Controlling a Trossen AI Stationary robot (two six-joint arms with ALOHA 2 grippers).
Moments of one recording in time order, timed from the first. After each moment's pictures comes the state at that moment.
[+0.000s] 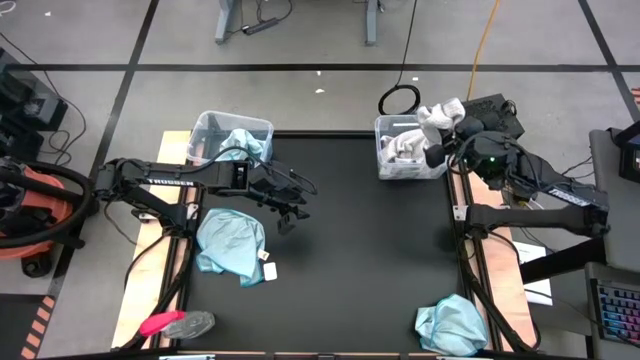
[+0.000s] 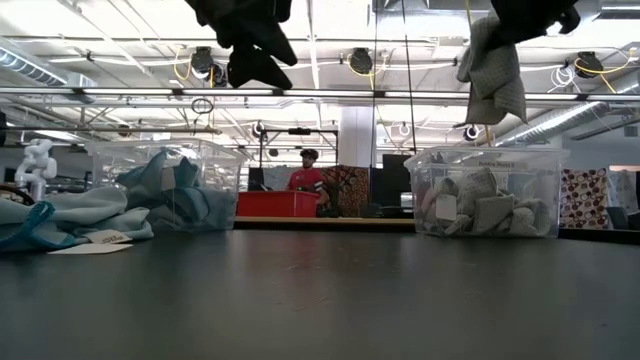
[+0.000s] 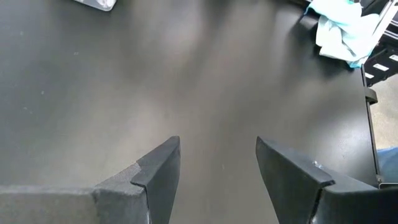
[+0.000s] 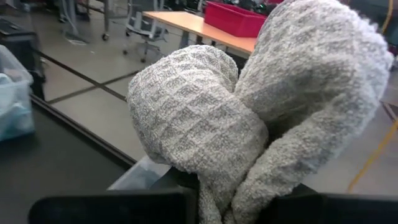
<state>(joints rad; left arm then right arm) 0.06 1.40 1.15 -0.50 0.11 -0.28 -0.29 0.69 0.96 -0.59 0.81 0.07</state>
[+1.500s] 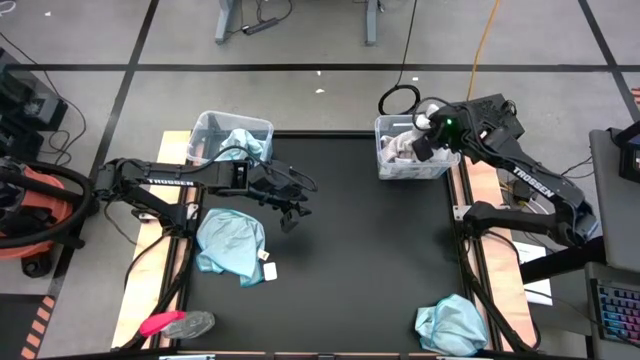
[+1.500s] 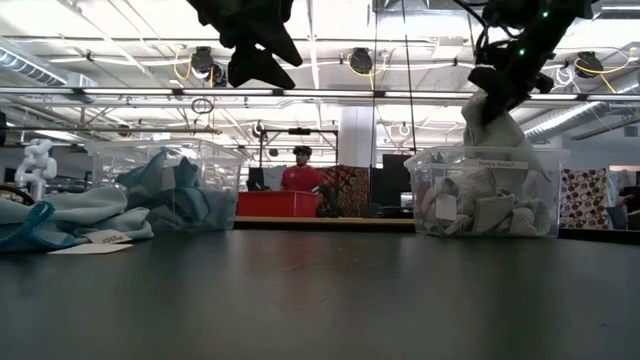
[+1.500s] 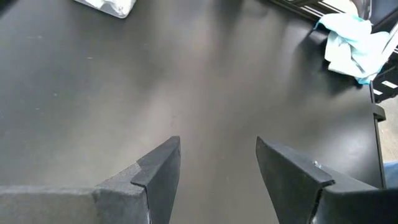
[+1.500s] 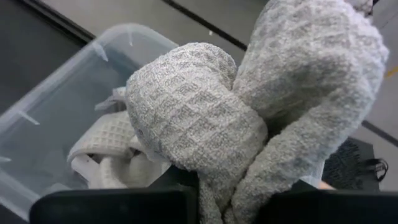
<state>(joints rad) 0.06 1.40 1.15 -0.48 0.07 -0.33 -0.81 0.97 0.96 -0.75 0.31 0.02</state>
